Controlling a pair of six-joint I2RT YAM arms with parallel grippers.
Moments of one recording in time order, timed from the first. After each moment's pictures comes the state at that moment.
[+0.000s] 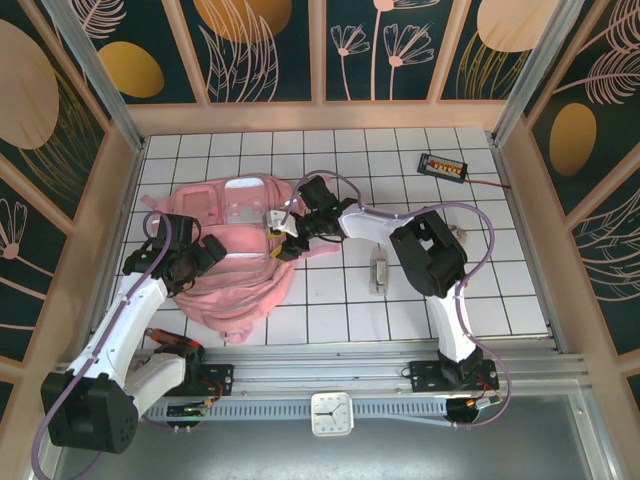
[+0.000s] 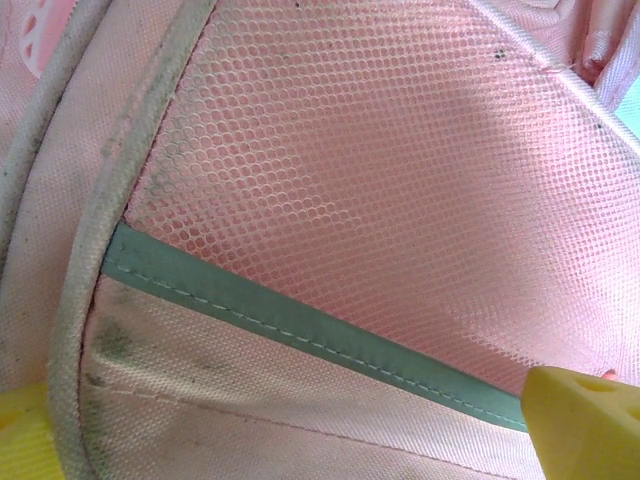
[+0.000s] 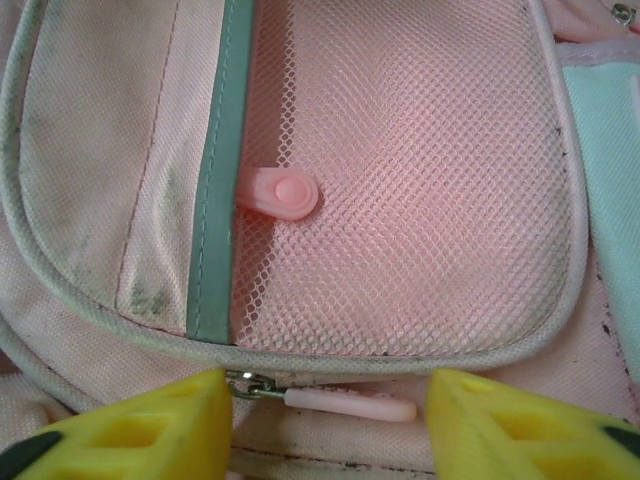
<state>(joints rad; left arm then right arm) -0.13 1.01 0.75 -0.81 -0.05 -0.81 0.76 2.12 1.47 -0.20 -0.78 -0.77</state>
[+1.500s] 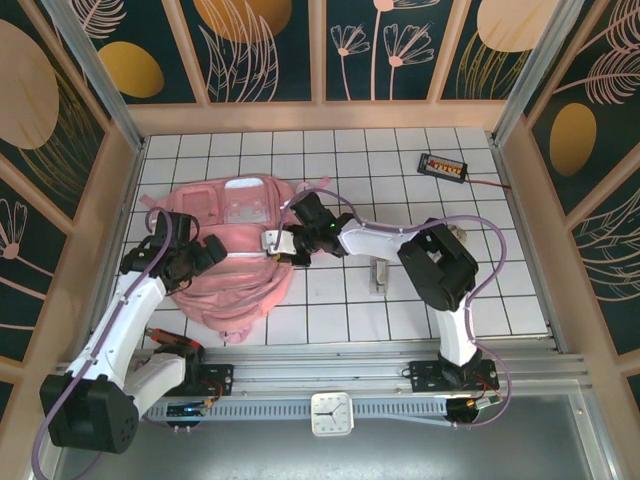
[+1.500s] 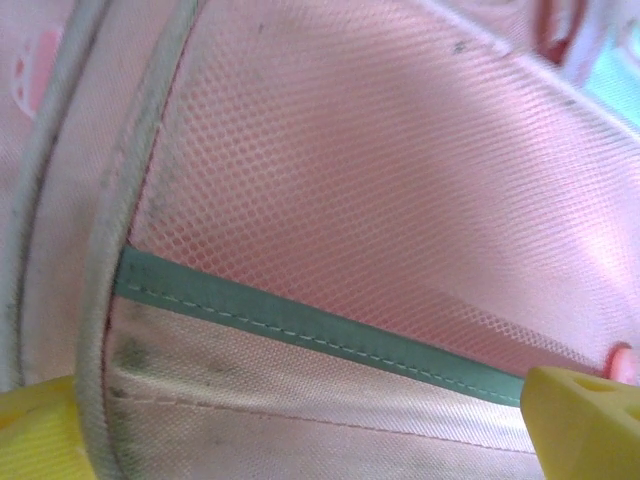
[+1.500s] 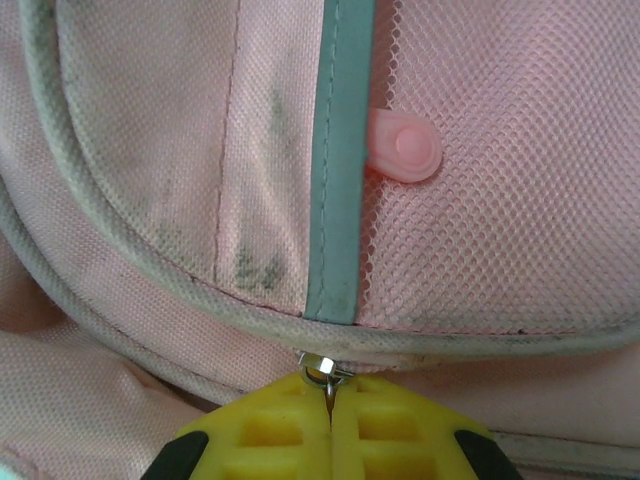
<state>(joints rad) -0.12 1.01 0.81 -0.86 -0.04 -0.68 0.85 1.98 1.33 -0.20 -0.46 -0.87</state>
